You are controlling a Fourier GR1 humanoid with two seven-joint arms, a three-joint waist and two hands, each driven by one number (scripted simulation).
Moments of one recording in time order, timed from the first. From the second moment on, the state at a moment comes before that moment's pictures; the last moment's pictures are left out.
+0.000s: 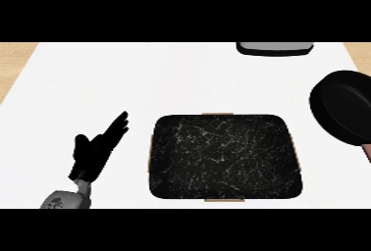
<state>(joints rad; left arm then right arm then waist) -0.07 0.18 -0.14 -1.40 0.07 -0.10 0.13 -0.27 -1.04 0.20 -0.78 -0.29 0.37 -0.90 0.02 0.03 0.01</state>
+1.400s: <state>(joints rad) -0.13 0.16 -0.16 -1.36 0.05 -0.13 0.14 -0.56 -1.21 0.30 -0.67 -0.02 0.30 -0.98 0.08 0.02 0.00</state>
